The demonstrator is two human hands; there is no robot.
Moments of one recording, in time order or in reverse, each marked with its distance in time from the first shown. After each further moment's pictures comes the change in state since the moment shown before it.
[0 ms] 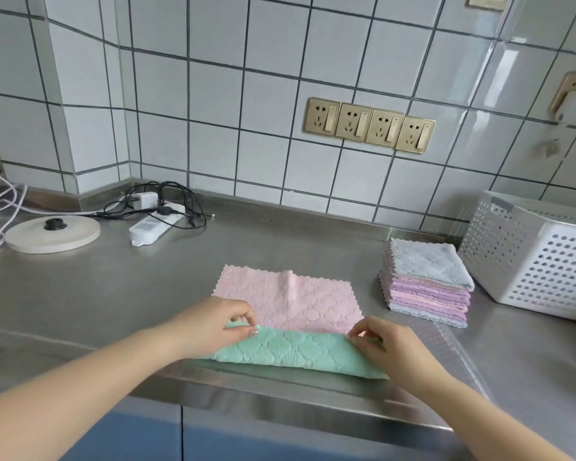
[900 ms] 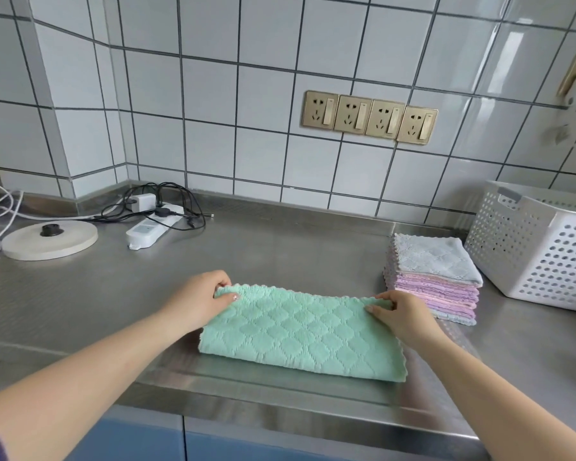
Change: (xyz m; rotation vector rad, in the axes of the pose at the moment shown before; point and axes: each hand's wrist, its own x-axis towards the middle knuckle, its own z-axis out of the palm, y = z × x) left_hand 0.031 -0.027 -0.008 -0.027 0.310 -0.283; right_hand 0.056 0.040 -0.004 0.110 0.145 0.372
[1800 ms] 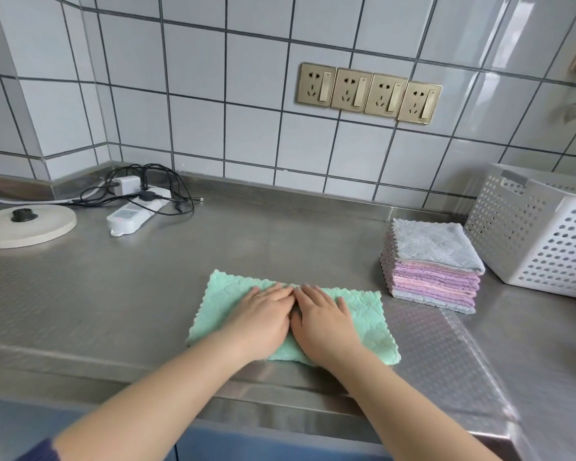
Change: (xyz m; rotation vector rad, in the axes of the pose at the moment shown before) left_hand -0.005 0.063 0.082 0.327 -0.281 0.283; right_hand -0.030 -0.066 0.091 -0.417 -0.165 -0.286
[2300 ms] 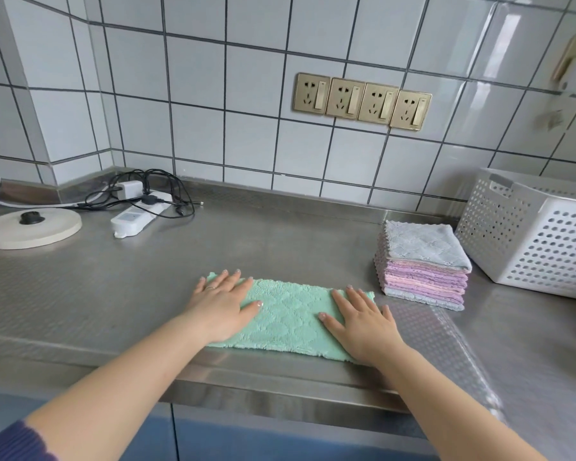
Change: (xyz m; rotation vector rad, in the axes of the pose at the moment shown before) left_hand -0.021 -0.042 -0.022 0.080 -0.139 -0.284; right_hand -0.025 0.061 -0.023 -0.127 -0.110 0.137
